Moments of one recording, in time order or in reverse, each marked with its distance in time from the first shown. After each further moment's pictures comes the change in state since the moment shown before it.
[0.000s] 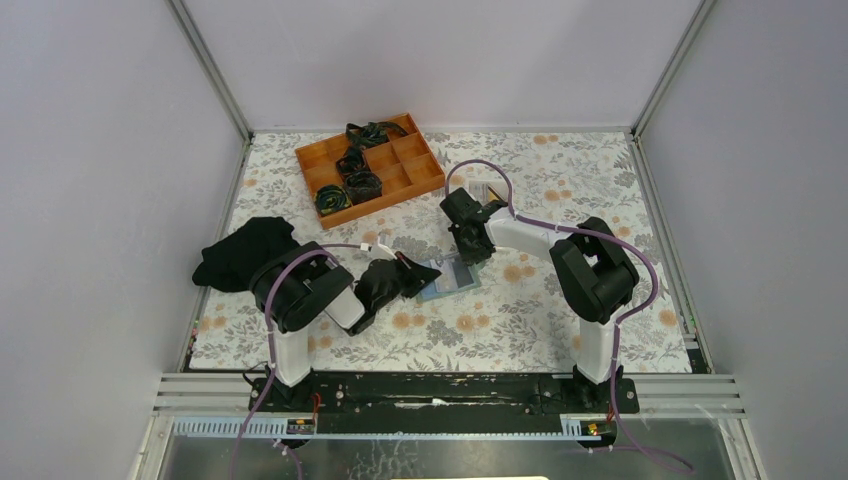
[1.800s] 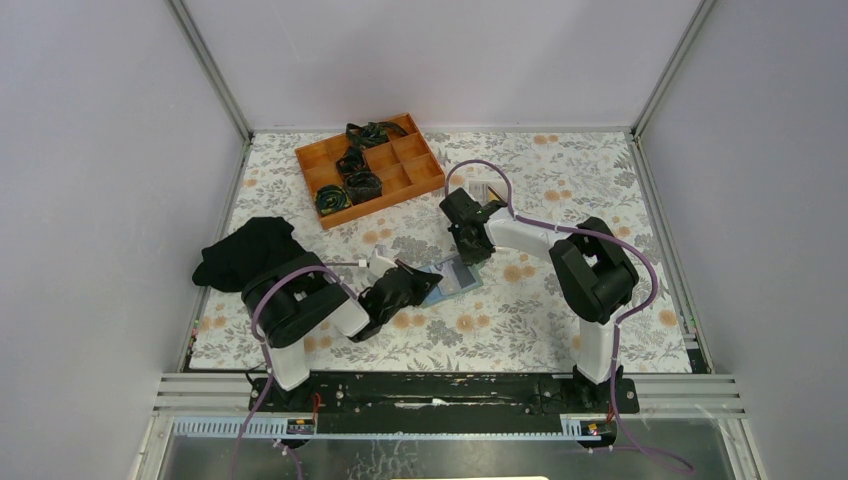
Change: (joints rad) left arm -0.132 -0.085 0.014 -0.212 -0.257 -0.243; right arm 0.003 0.001 0.000 0.000 0.001 0.002
